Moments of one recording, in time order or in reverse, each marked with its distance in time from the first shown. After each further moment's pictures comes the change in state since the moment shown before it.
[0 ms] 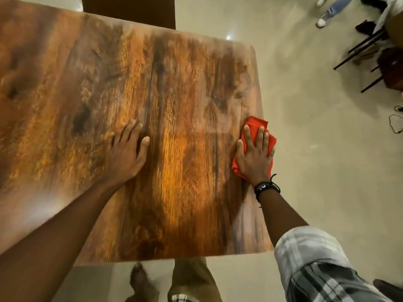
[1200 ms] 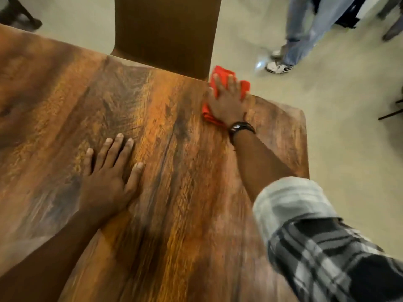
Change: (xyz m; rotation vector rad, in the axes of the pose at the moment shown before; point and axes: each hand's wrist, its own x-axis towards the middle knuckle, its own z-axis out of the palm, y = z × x) left_hand 0.143 -0.048 -0.013 0.249 0.132 -0.146; right_hand 0.333 -0.265 0.013 0.062 -0.100 -0.349
